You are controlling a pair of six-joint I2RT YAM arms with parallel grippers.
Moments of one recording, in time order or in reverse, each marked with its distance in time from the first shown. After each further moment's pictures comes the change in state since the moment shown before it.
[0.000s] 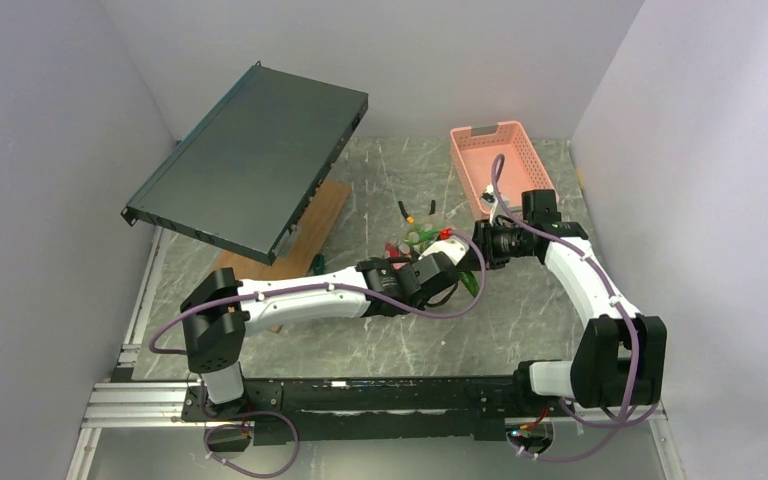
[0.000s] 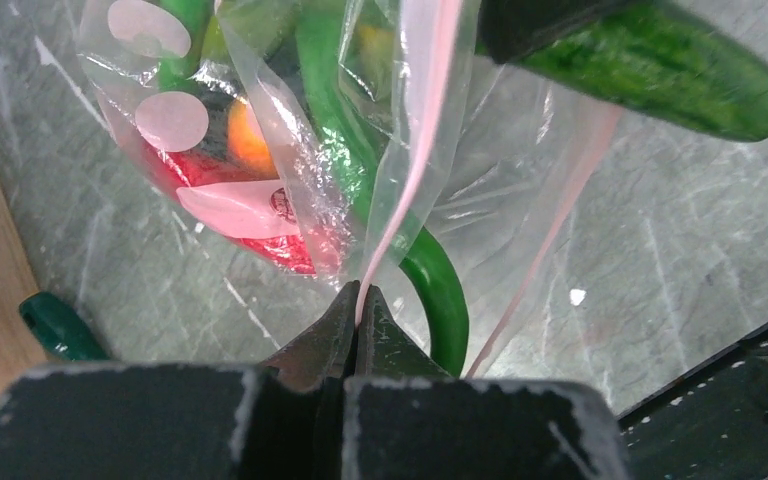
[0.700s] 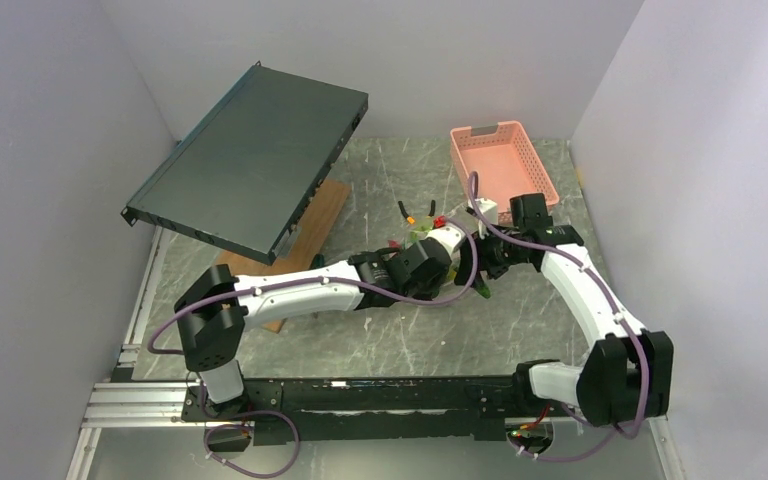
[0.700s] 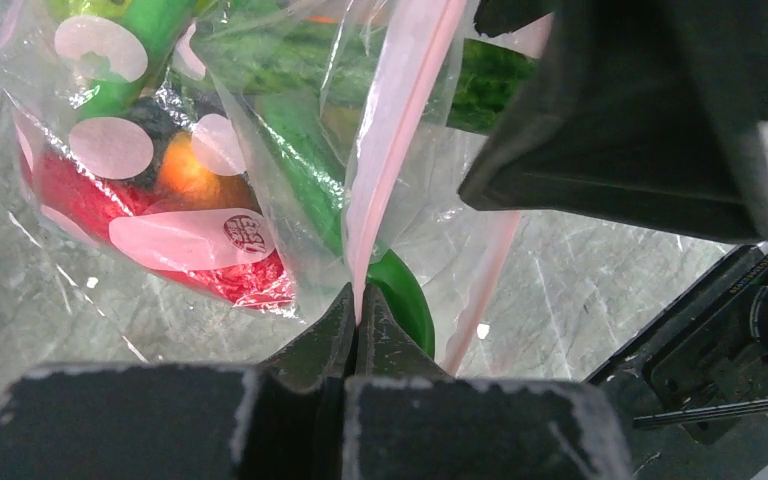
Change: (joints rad) left arm 0.058 -0.015 -0.050 0.189 0.195 -0.060; right arm 0.099 -0.053 0.000 -0.093 0.248 -0.240
